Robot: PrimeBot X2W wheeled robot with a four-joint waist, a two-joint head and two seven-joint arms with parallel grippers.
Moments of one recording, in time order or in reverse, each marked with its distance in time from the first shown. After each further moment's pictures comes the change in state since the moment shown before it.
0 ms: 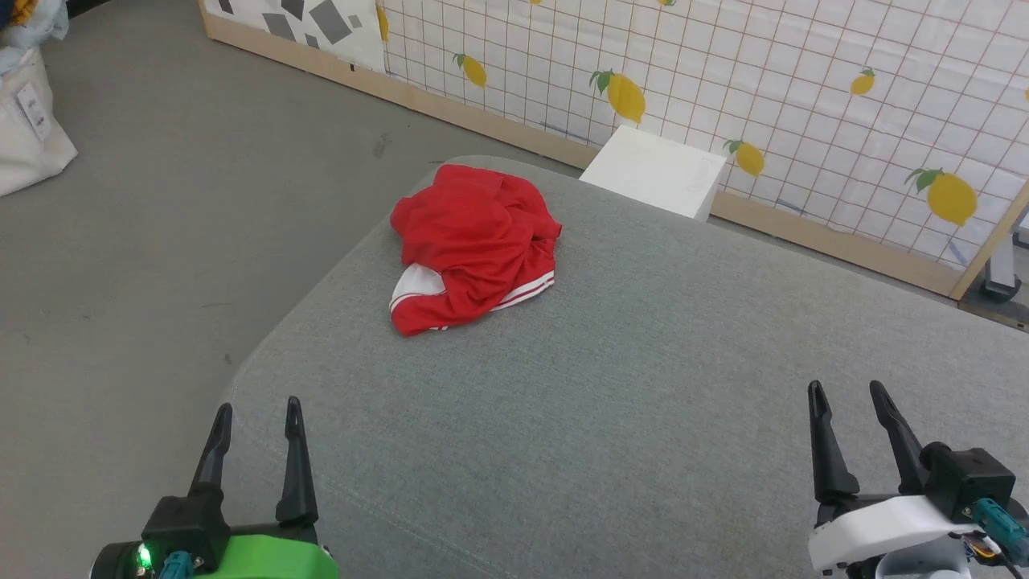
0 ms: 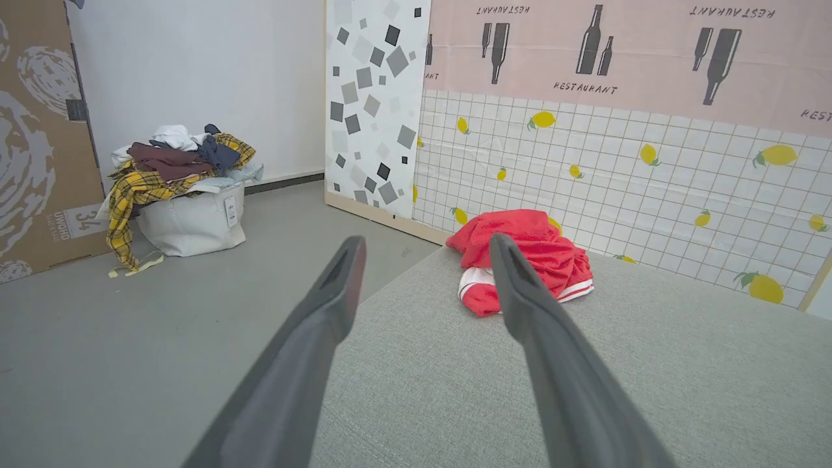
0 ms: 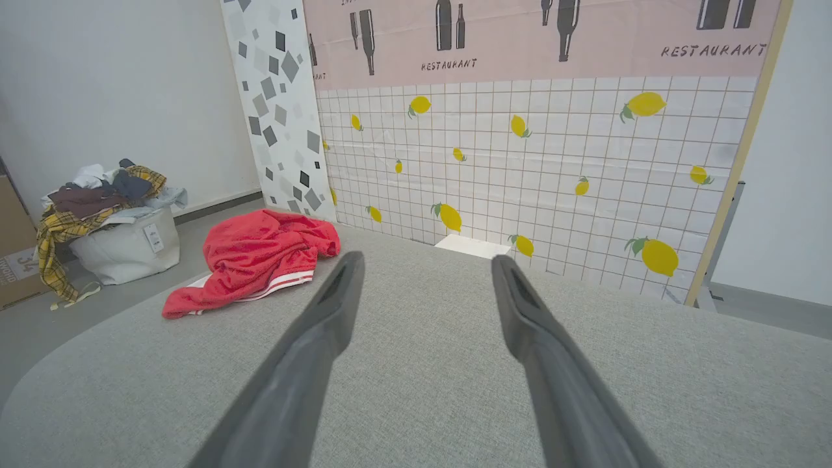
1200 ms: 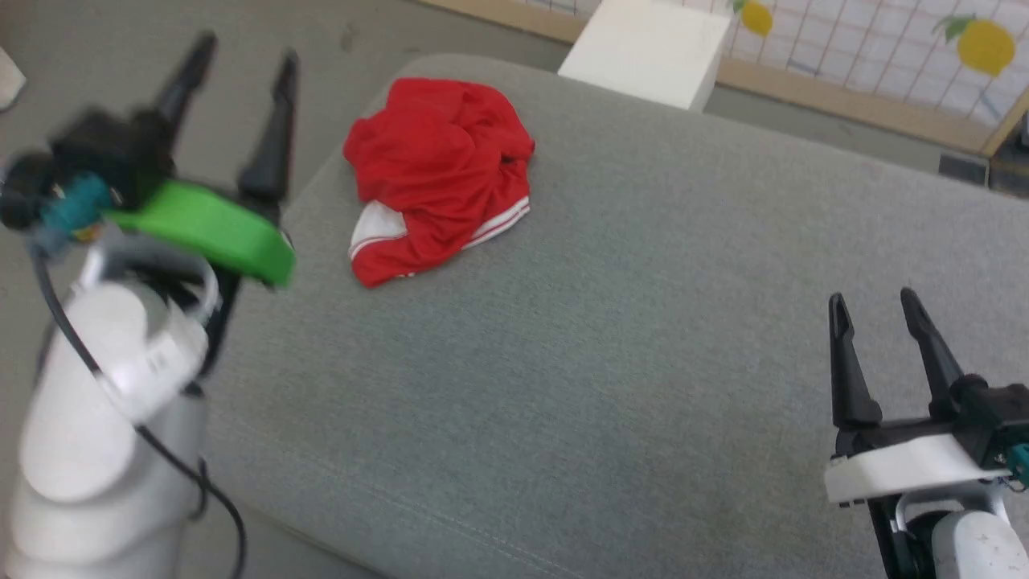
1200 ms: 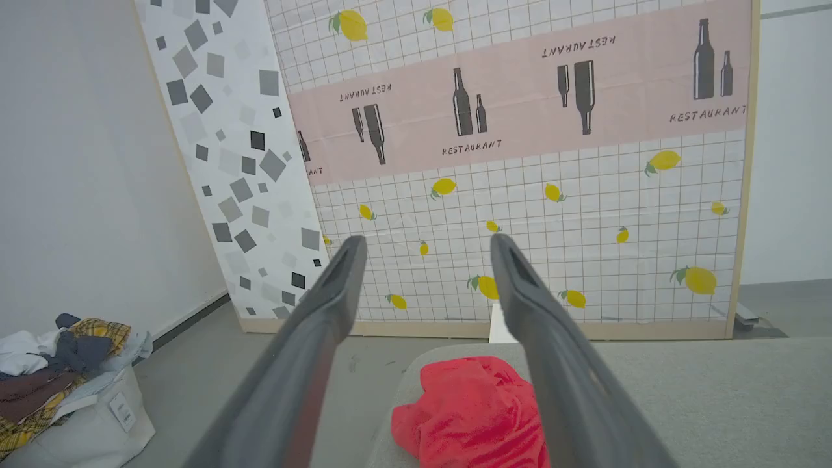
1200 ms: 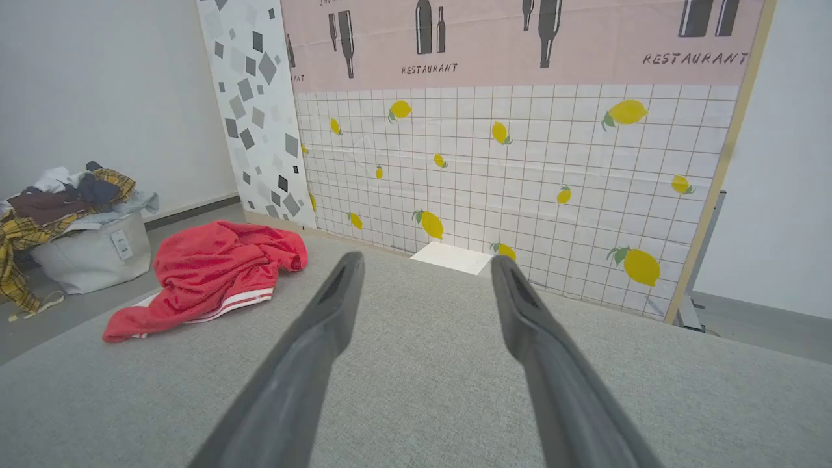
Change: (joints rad) left arm -0.676 0.247 -0.155 0.061 -0.152 -0.101 0.274; right arm -0.063 0.000 -0.007 -0.203 -0.082 0.000 0.056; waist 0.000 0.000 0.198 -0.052
